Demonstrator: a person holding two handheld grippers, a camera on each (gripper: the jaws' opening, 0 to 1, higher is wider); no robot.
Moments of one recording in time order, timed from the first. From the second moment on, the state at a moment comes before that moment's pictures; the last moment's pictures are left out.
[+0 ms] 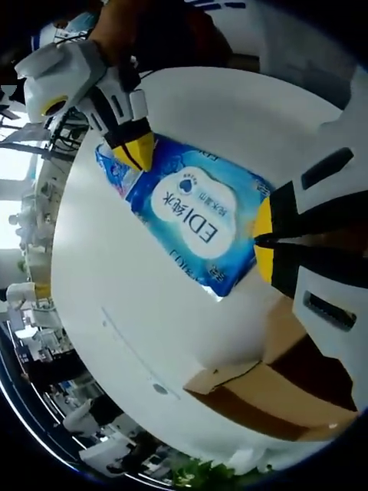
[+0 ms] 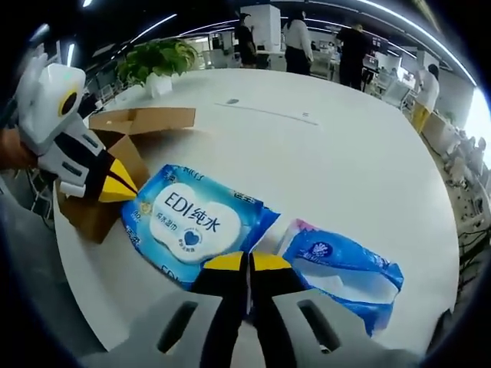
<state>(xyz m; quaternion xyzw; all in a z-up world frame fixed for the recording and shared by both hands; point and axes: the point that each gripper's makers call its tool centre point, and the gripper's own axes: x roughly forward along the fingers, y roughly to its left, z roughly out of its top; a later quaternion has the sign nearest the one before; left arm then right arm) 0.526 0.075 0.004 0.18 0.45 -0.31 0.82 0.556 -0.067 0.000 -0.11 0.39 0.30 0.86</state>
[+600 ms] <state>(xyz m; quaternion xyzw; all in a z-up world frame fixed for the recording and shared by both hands) 0.505 0.073 0.036 0.15 0.42 -0.33 0.83 0.533 -0.065 0.037 -0.11 0.40 0.31 0.86</state>
